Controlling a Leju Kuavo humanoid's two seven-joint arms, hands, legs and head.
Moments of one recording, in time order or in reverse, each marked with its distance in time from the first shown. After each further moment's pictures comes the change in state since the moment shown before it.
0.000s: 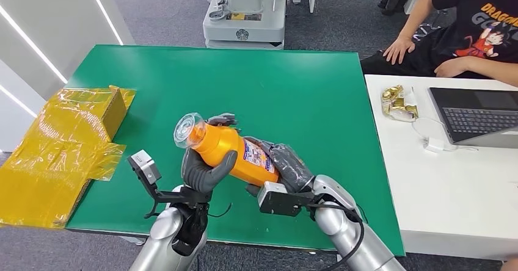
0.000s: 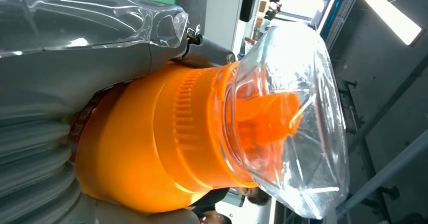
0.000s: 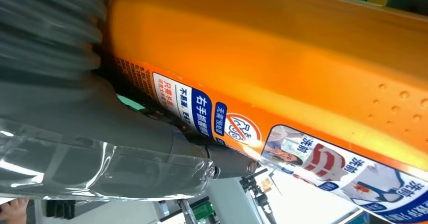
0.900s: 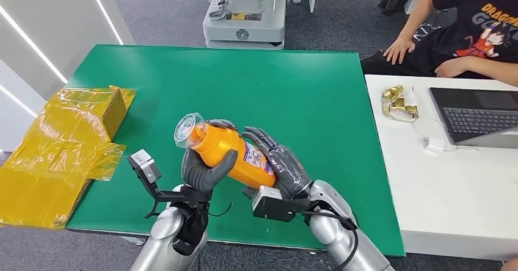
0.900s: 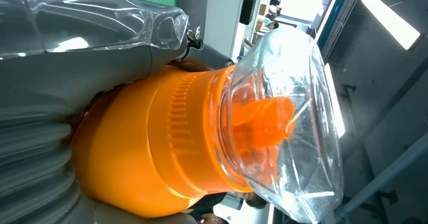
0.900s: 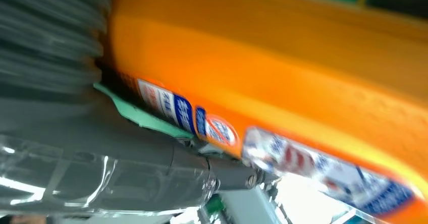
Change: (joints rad) left arm -0.002 -0.004 0.004 0.002 -0.003 0.014 -0.012; right arm 0.044 0.014 0.013 -0.050 -0.009 -0.151 0.053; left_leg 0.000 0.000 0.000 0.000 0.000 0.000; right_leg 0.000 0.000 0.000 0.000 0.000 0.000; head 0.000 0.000
